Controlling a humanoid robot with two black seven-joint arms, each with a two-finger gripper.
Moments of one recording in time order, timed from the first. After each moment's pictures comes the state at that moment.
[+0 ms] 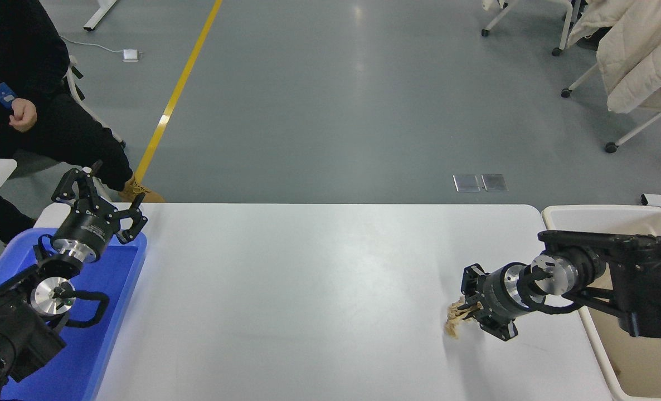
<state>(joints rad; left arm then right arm) -0.67 0.38 -0.64 -0.25 -0.12 -0.66 -0.44 1.23 -0.57 -0.37 1.22 0.18 -0.10 -0.50</state>
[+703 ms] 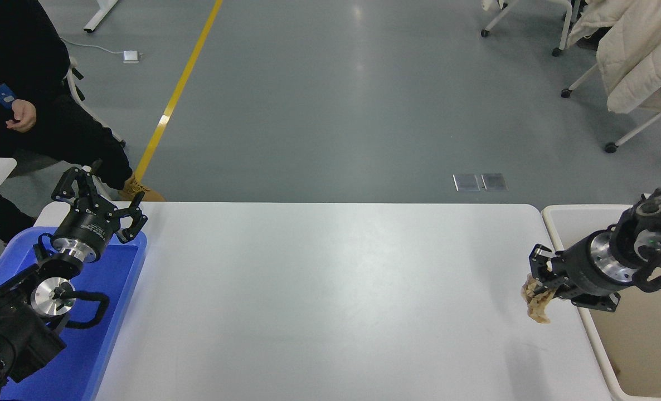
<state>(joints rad) -0.67 0.38 -0.64 -0.25 -0.12 -0.66 -0.44 1.67 -1.01 -0.56 1.53 -0.24 0.33 -0.58</state>
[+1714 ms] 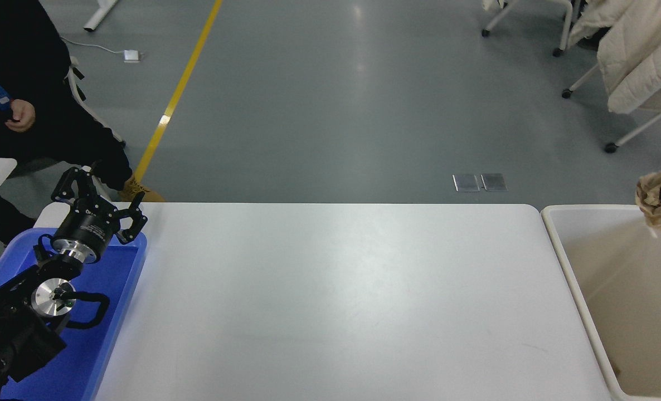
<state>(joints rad) -0.67 0.38 -0.64 -0.25 -0.12 -0.66 -0.44 1.68 -1.19 -0.23 1.12 -0.46 0.79 -0.54</state>
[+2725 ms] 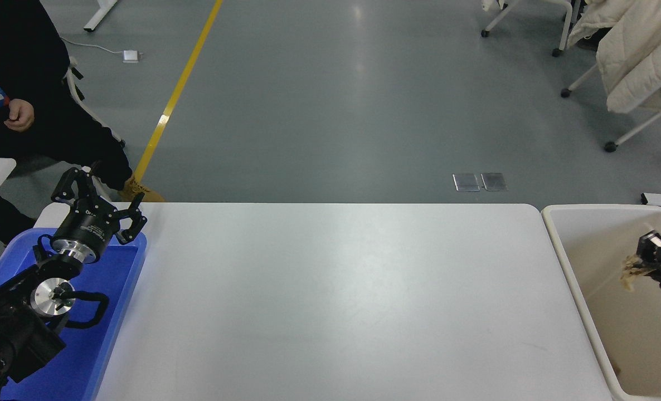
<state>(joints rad) -0.67 0.38 -0.64 -0.25 -0.12 -0.66 -0.44 0.78 -0.52 0.03 0.21 -0.41 0.20 -0.11</state>
